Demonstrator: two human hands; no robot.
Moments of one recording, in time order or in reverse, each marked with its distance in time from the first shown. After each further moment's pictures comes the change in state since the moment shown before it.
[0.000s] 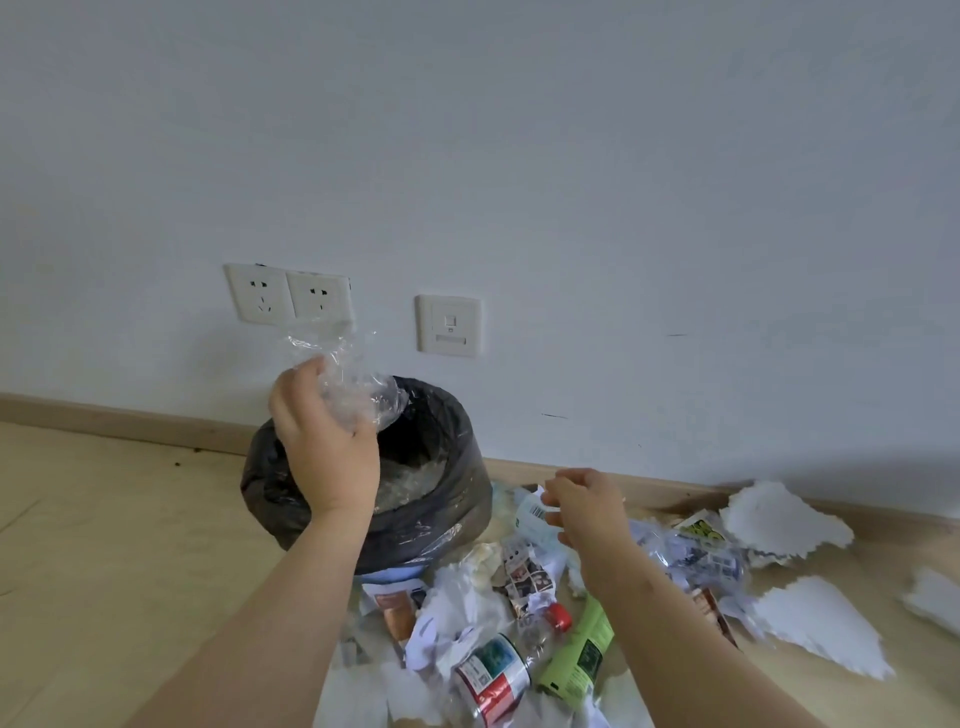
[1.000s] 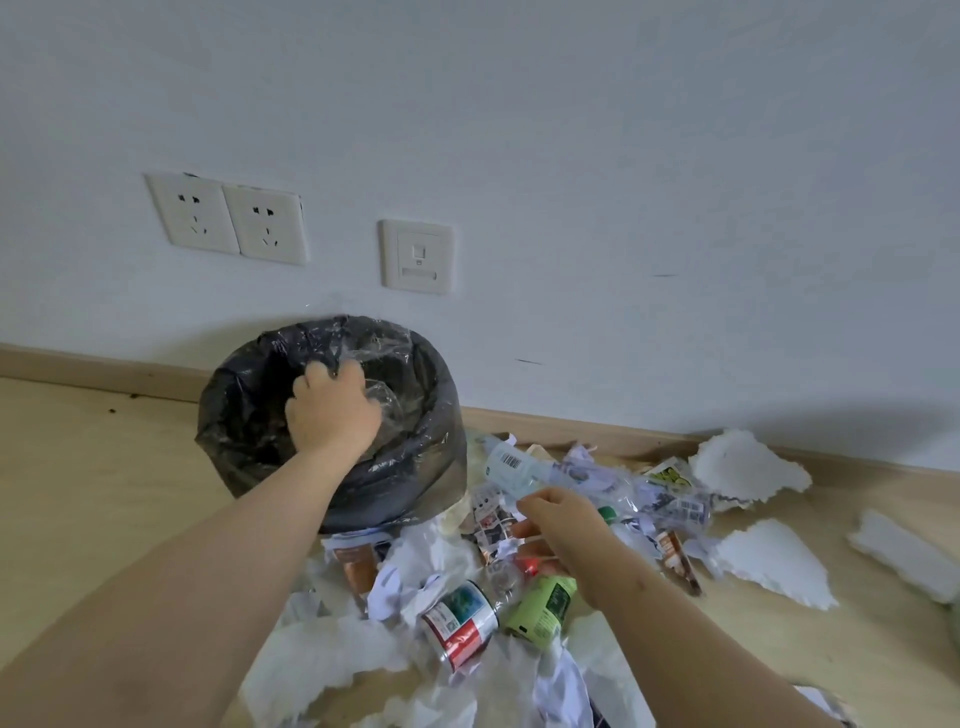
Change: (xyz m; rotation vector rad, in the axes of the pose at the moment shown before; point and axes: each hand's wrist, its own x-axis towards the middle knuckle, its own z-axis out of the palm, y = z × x) left_hand -0.007 -0.056 0.053 0.772 -0.690 0.010; right_hand 0.005 0.051 -0.011 -0.274 -0.193 0.153
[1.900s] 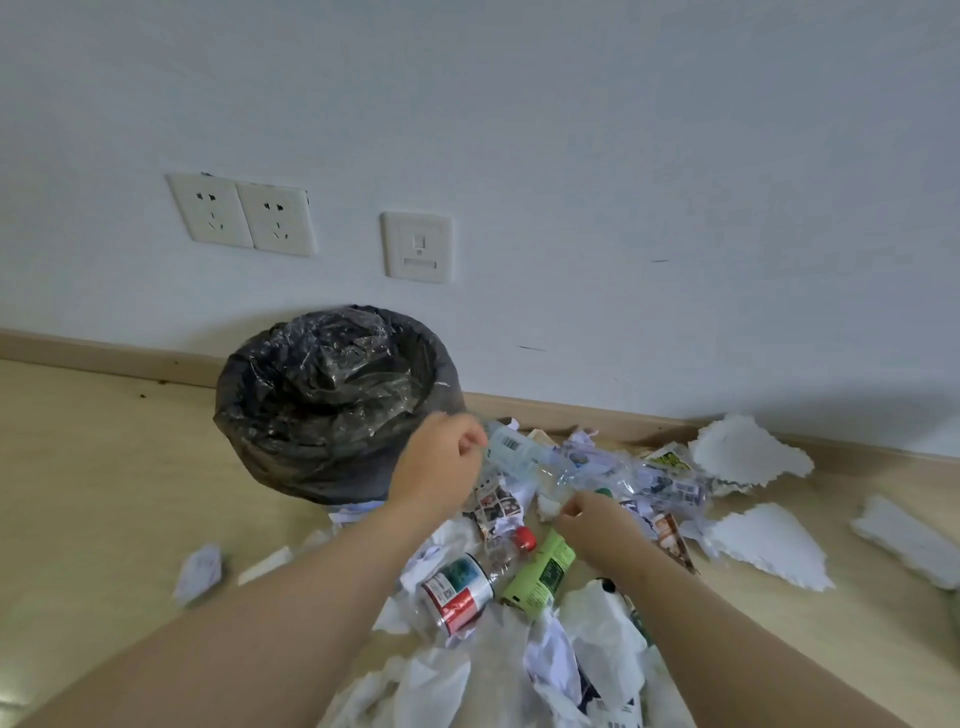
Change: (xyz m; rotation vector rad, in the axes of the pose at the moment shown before) left_hand -0.098 0.060 -0.002 -0.449 -0.226 0.281; right_hand 0.001 0.035 -0.034 -0.557 0.062 -0.126
